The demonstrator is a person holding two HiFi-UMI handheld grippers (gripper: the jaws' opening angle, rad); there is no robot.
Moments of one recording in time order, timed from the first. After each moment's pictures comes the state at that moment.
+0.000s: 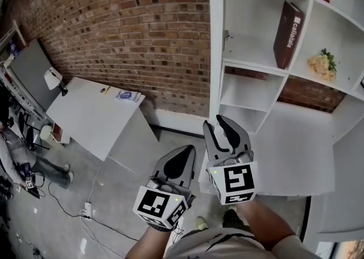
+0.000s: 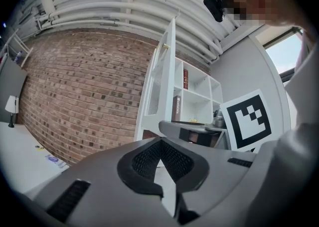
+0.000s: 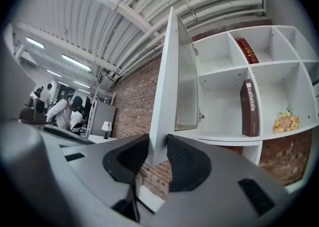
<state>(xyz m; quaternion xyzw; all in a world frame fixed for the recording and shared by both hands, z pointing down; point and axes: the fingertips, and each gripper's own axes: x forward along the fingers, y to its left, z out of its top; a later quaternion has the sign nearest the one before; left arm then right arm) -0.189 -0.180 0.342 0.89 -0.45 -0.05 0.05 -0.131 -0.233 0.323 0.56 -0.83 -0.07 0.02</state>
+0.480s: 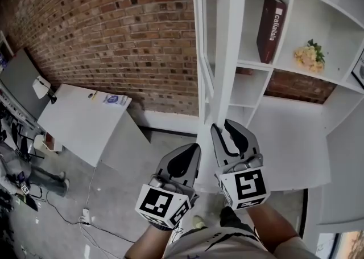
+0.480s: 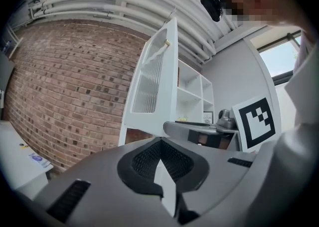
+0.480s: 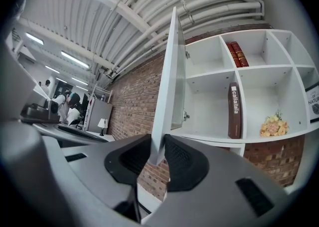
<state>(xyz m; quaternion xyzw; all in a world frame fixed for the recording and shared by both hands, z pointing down) -0.126 -0.188 0.341 0.92 -0.39 -0.05 0.06 -0.068 -0.221 0.321 0.57 -0.82 -0.09 0.03</state>
